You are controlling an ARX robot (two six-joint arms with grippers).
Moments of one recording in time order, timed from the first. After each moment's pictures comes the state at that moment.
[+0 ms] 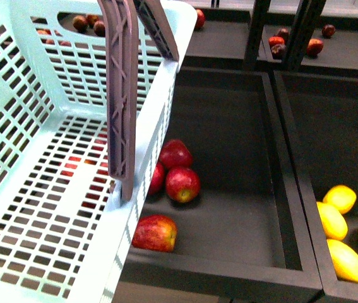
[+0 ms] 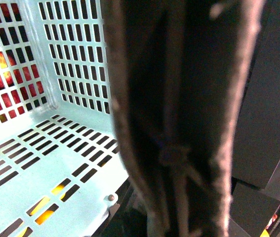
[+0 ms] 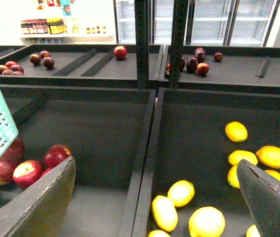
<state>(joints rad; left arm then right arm) -0.31 1.12 0.69 0.16 -0.02 -1.55 0.00 0.00 0.02 0.00 0.00 0.00</state>
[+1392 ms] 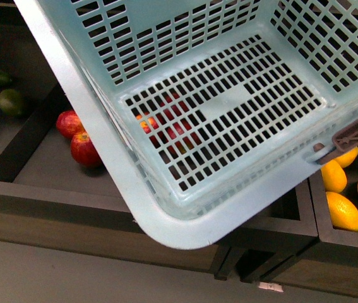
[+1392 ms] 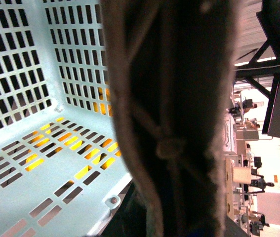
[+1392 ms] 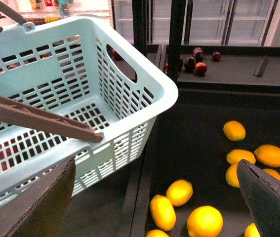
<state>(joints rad) -0.70 1.71 1.27 0.09 0.18 -1.15 0.00 0.00 0.02 0.00 0.00 0.00</state>
